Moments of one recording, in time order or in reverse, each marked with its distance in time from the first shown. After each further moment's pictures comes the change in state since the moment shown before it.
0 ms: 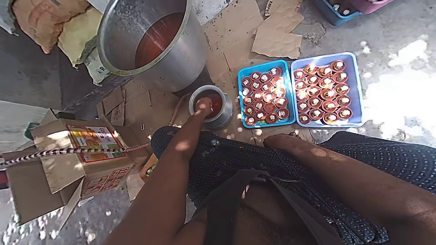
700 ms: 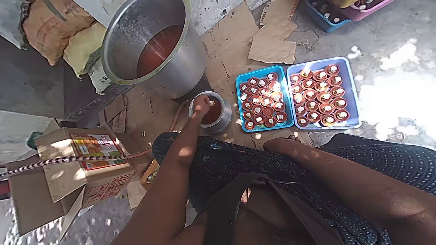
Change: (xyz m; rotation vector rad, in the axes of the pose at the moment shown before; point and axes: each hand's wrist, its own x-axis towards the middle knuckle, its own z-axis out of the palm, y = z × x) left_hand -0.007 0.002 -0.031 -0.402 0.276 0.009; right_hand -0.087 -0.032 -0.057 0.067 -0.138 0.030
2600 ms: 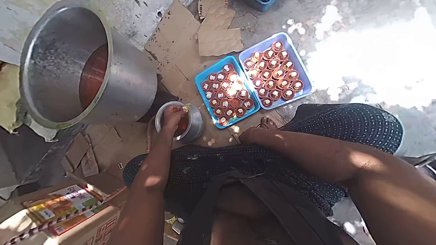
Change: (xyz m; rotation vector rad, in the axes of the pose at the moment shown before) left_hand 0.001 0.028 0.039 -0.607 -0.135 -0.003; right_hand 0.057 0.043 0.044 0.099 0.114 -0.100
